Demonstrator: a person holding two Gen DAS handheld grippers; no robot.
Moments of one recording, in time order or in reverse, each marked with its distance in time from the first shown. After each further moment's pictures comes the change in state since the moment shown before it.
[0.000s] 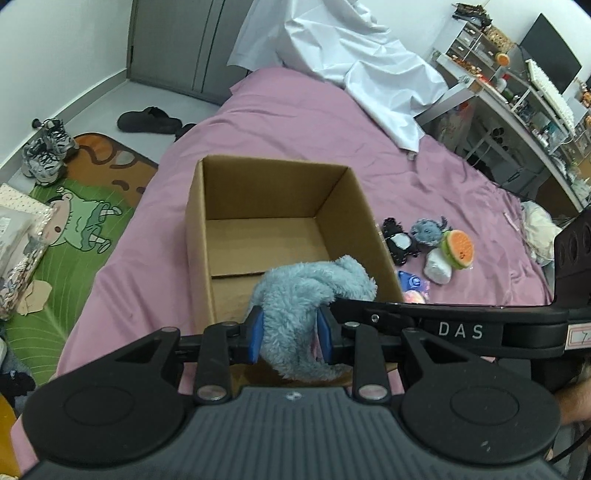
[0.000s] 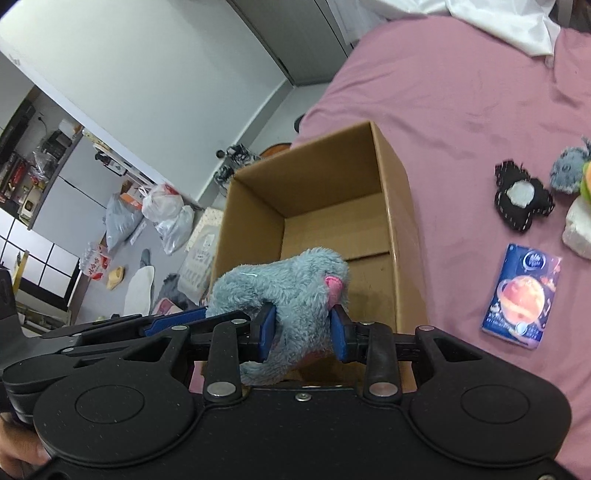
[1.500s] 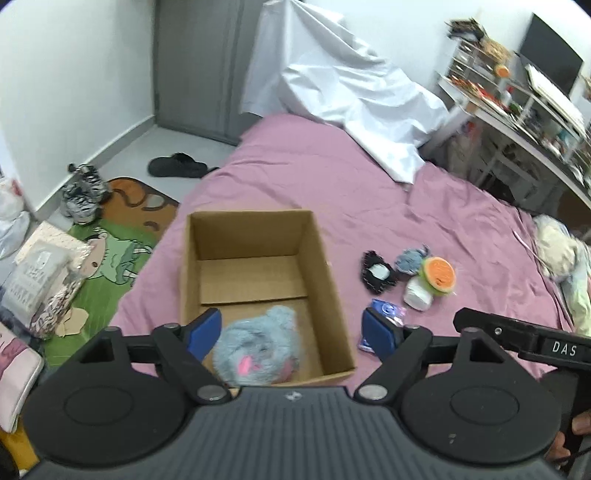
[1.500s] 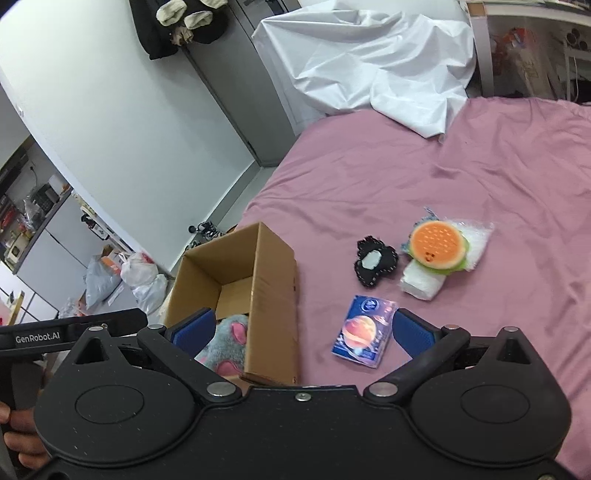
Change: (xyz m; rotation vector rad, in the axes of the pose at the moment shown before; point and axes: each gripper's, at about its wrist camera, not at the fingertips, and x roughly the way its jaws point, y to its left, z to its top) left arm -0.054 -0.087 0.003 0.047 -0.110 0.138; right arm -0.121 -0.082 -0.021 0.005 -0.279 -0.080
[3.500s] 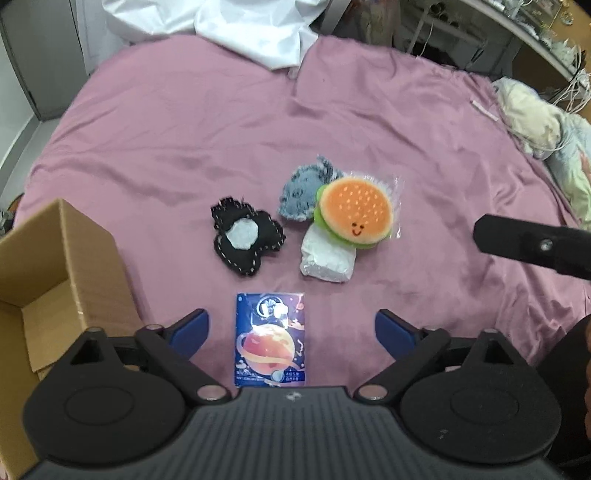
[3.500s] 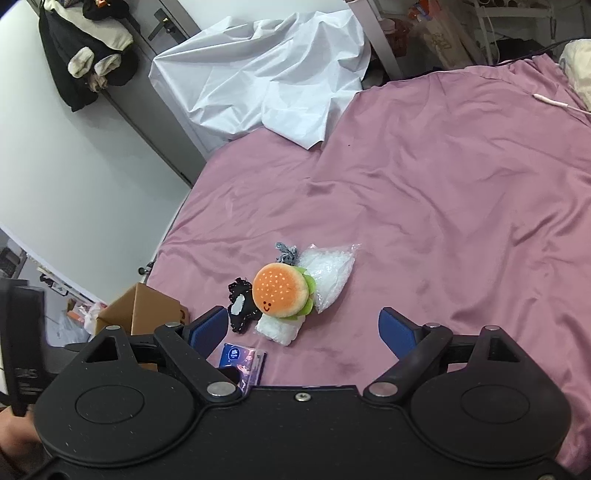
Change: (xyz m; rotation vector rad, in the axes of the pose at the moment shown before) left arm 0.176 -0.141 0.007 0.314 0.303 -0.123; right arm 0.004 -0.132 0.025 0.180 -0.031 -0.105
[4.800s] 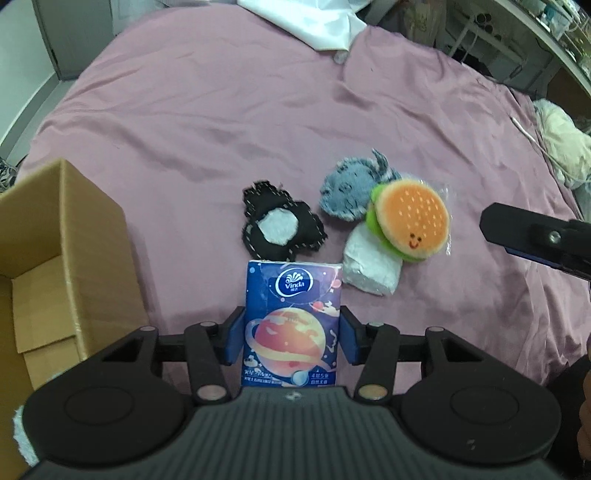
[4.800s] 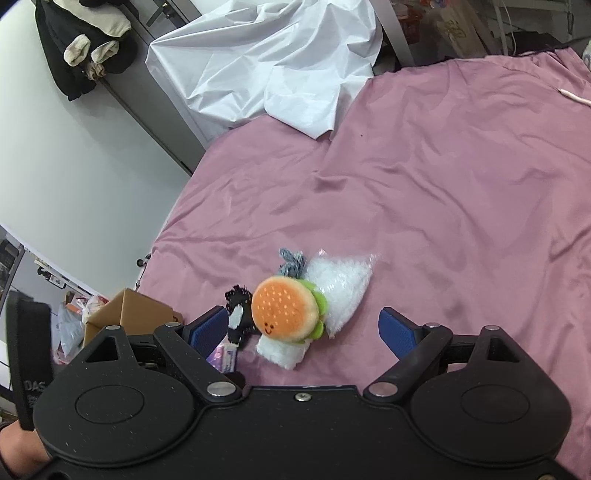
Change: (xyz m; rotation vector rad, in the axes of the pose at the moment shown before) left arm 0.016 0.029 0.008 -0.134 0.025 0.025; right arm 0.041 0.008 0.016 -0.011 0.036 0.003
